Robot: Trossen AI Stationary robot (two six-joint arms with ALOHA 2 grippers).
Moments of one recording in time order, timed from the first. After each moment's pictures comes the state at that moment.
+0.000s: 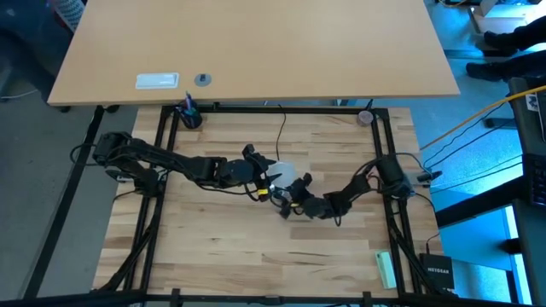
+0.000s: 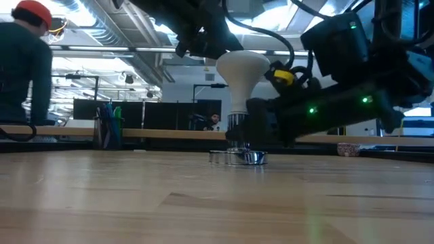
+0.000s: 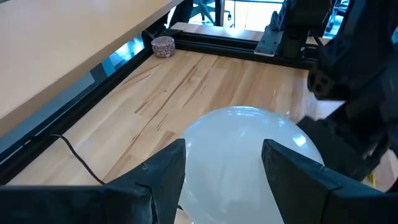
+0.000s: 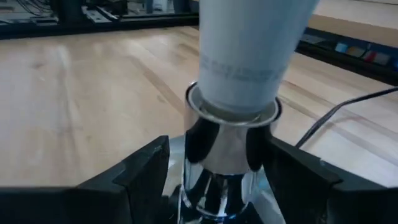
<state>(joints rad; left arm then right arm) -0.10 1.59 1.01 0.08 -0.50 -0.19 0.29 2.11 0.68 1.10 0.83 0.22</state>
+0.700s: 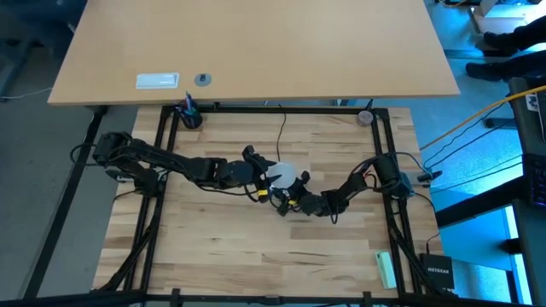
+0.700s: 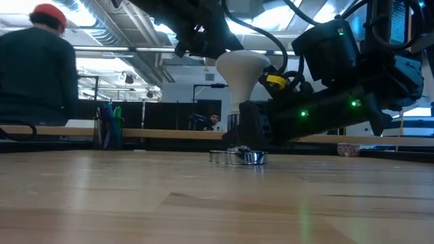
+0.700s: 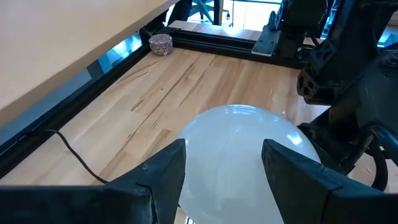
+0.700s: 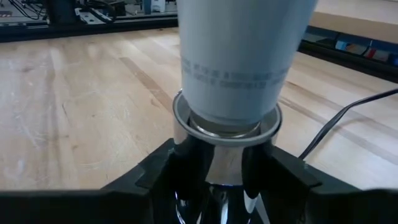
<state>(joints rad) -0.11 1.59 1.01 0.07 -0.50 -0.21 0.24 2.13 0.70 1.09 0.81 0.23</state>
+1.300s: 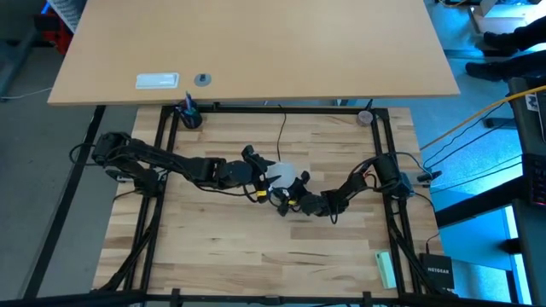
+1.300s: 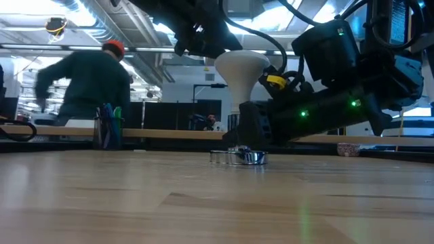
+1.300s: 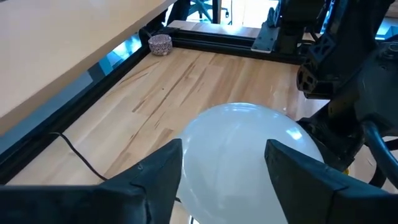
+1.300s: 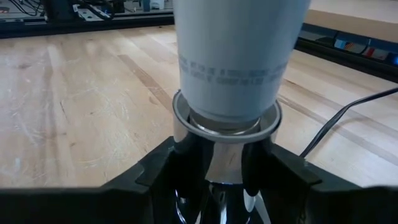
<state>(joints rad) -0.12 1.57 1.01 0.06 -0.50 -0.17 0.24 2.13 0.70 1.09 0.81 0.23</state>
